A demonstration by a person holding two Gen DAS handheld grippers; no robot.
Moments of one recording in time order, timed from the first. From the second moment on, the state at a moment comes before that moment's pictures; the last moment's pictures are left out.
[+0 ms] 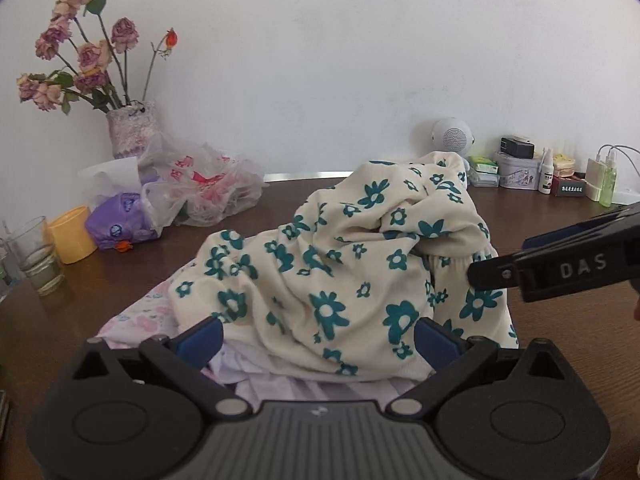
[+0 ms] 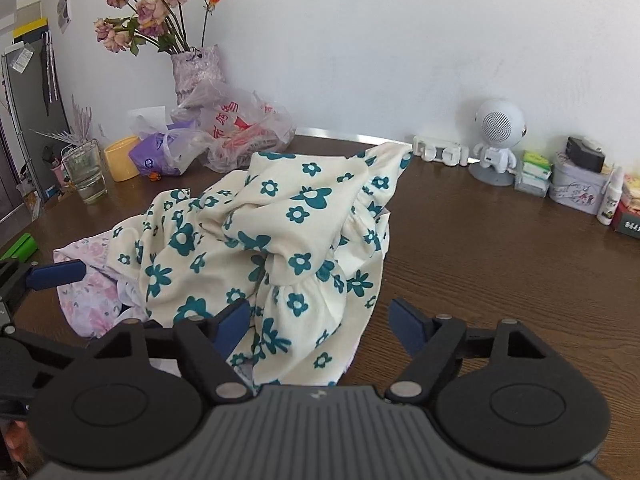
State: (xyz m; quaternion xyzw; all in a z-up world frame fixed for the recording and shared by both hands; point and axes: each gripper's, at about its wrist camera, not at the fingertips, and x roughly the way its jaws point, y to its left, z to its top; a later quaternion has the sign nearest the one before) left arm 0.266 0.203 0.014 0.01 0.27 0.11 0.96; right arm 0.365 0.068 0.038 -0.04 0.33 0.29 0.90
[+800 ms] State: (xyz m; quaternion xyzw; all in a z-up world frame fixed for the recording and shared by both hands) left arm 0.131 0.107 0.178 0.05 0.14 -0.07 0.99; right arm 0.219 -0.175 0.229 0.03 0.12 0.25 0.96
